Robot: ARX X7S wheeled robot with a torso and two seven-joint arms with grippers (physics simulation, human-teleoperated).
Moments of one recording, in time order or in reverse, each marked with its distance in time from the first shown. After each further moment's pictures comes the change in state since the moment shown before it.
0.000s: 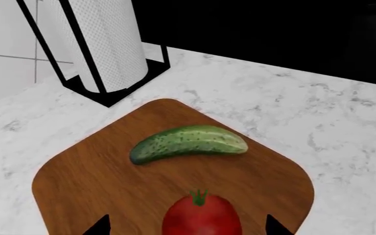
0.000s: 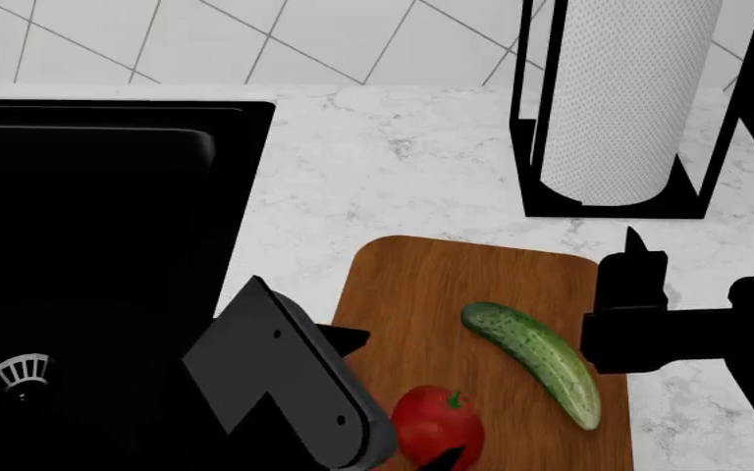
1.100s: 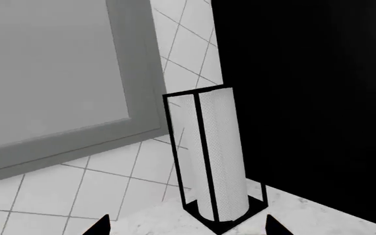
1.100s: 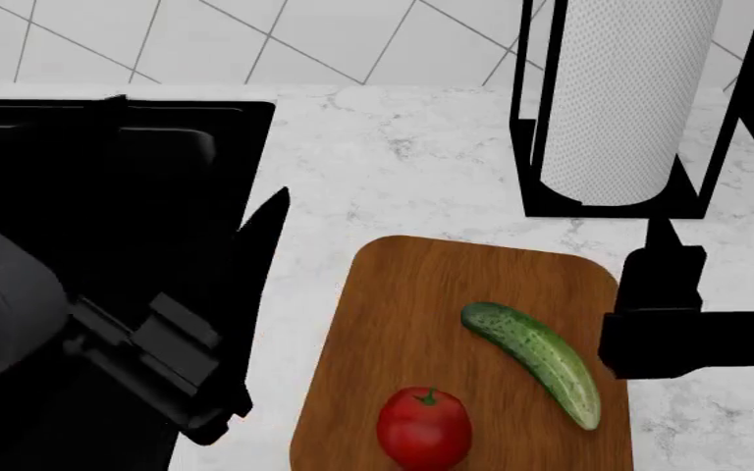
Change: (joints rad) left arm -0.016 -0.198 -0.314 0.353 -0.088 0.165 -0.310; right arm -0.123 0.092 0.152 -0.149 0.081 -0.116 0.050
